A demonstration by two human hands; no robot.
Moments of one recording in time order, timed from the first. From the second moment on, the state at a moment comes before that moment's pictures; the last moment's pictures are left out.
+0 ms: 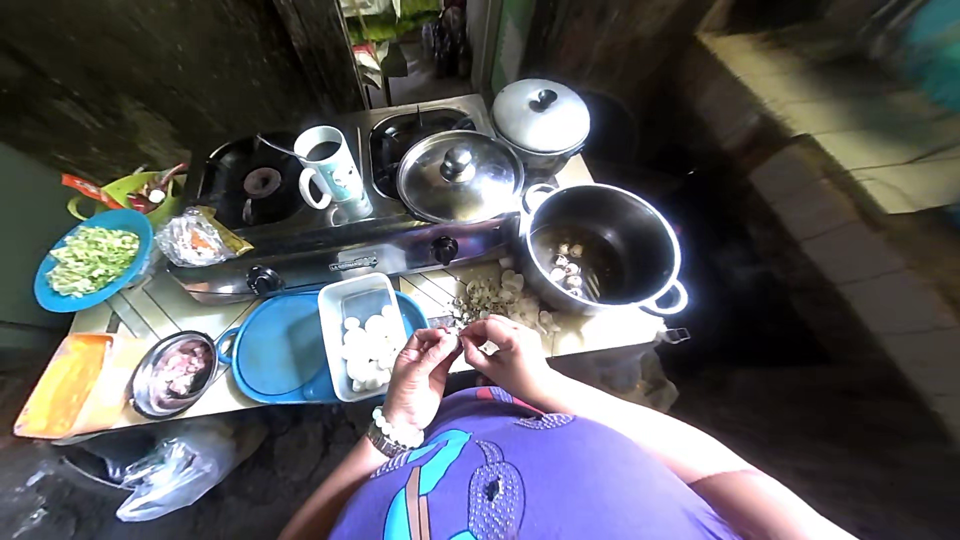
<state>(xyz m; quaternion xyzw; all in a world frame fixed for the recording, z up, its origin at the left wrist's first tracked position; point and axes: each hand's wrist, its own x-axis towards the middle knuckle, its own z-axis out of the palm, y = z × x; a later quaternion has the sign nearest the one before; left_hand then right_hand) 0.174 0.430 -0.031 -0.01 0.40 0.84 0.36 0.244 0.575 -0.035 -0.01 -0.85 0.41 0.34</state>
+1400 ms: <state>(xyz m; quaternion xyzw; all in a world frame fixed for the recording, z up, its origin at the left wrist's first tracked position) 0.161 0.418 -0.031 -0.04 0.48 0.80 0.36 0.247 0.613 -0.029 -0.14 -0.86 0.39 0.28</state>
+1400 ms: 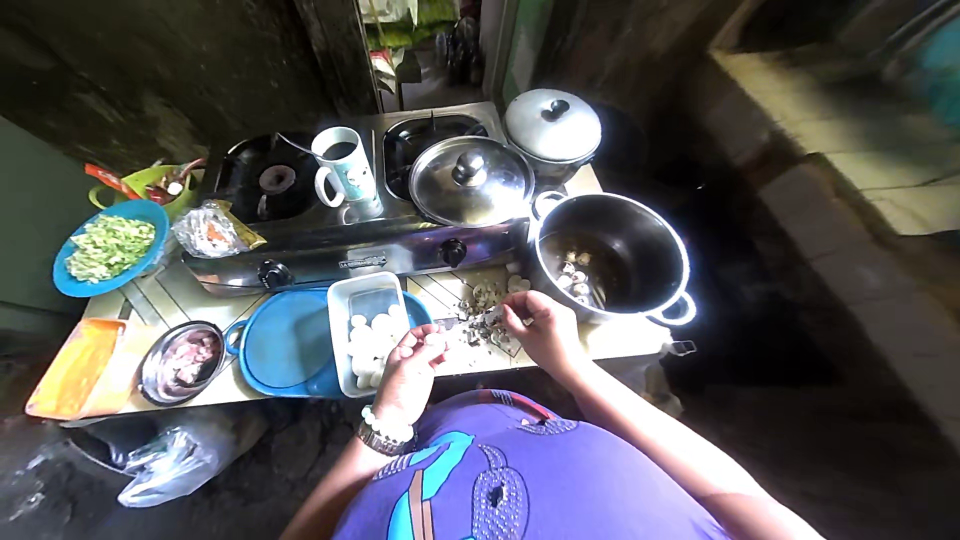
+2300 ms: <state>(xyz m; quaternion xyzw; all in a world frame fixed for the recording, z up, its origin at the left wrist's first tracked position) 0.177 0.401 -0.021 0.09 0.58 0.77 0.24 0.220 0.582 -0.029 0.05 -0.87 0.45 0.20</state>
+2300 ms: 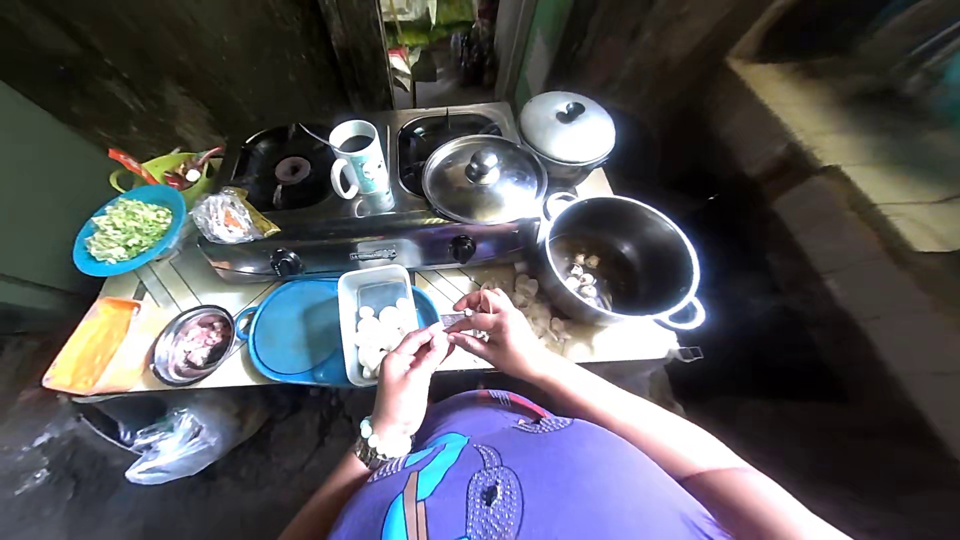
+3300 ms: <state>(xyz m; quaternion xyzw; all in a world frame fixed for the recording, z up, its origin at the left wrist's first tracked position) 0.185 0.413 -0.027 0.10 0.57 0.77 0.28 0.242 0.619 -0.037 -0.17 -0.92 0.32 0.14</state>
